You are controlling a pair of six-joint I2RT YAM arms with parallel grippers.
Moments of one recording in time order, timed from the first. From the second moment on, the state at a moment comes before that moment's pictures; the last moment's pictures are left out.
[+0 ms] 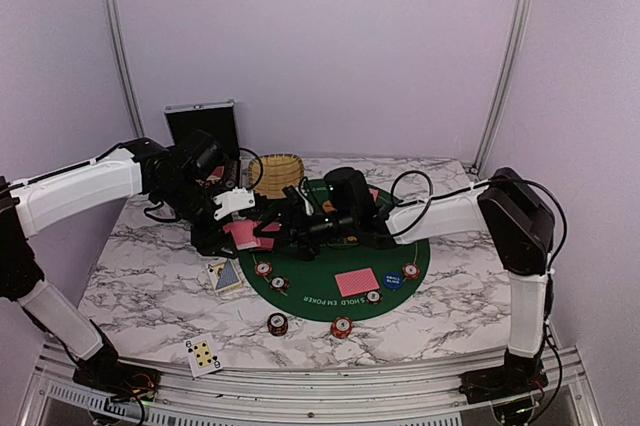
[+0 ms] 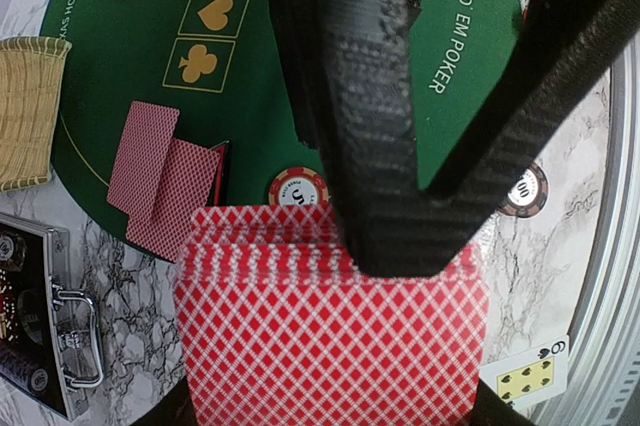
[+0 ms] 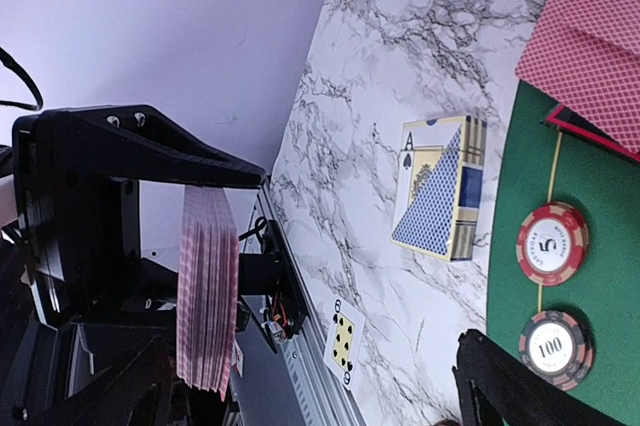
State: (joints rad) left arm -0.65 1.54 1.31 -0.95 0.21 0.64; right arm 0.86 2.04 1.31 0.33 -0.73 1.00
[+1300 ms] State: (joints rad) left arm -0.66 1.55 1.33 -0.95 0.21 0.63; right arm 0.91 2.28 1.57 0.48 -0.80 1.16
